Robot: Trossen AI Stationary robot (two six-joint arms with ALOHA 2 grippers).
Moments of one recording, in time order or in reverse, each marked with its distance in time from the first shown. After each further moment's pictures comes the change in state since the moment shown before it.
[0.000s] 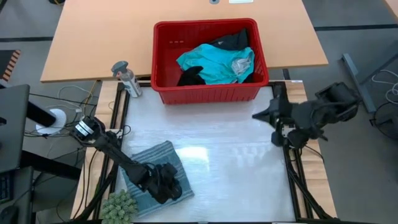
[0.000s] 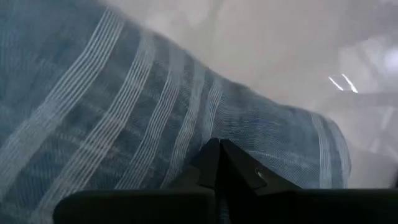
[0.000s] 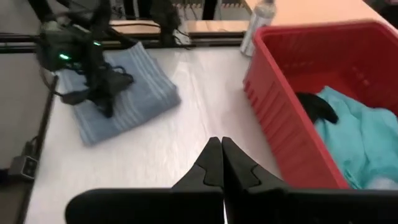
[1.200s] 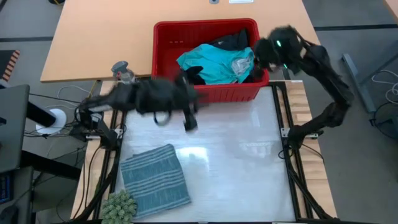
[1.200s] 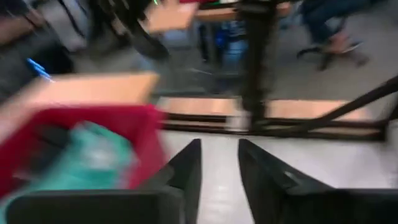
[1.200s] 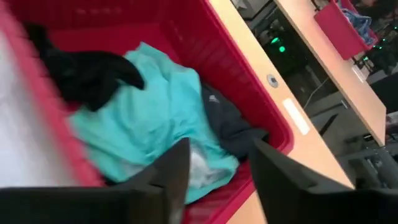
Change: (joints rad) left arm 0.587 -0.009 1.318 -0.594 0.039 1.491; right arm -1.036 0.080 -0.051 0.277 -0.167 -0.764
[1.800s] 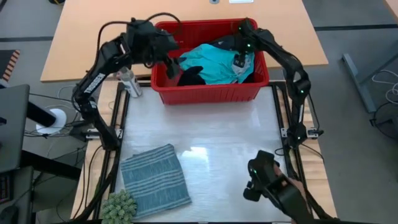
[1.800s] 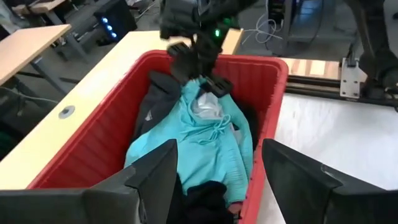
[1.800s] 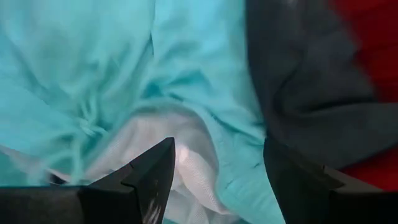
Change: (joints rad) left arm 0.570 -0.057 0.028 -0.175 0.297 0.161; right arm -0.437 0.596 -0.001 0.221 -0.335 -0.308
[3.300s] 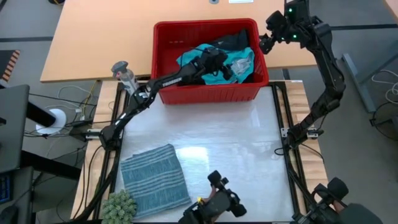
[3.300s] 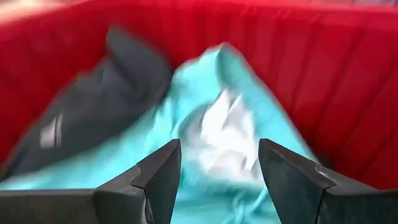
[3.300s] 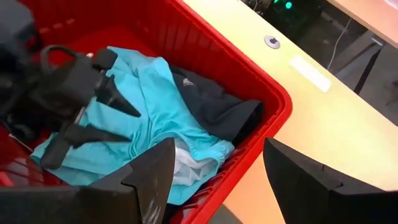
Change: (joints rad) left arm 0.088 0.821 0.037 0.898 -0.011 -0.150; right arm -0.049 -0.455 0.126 -0.201 -0.098 0.339
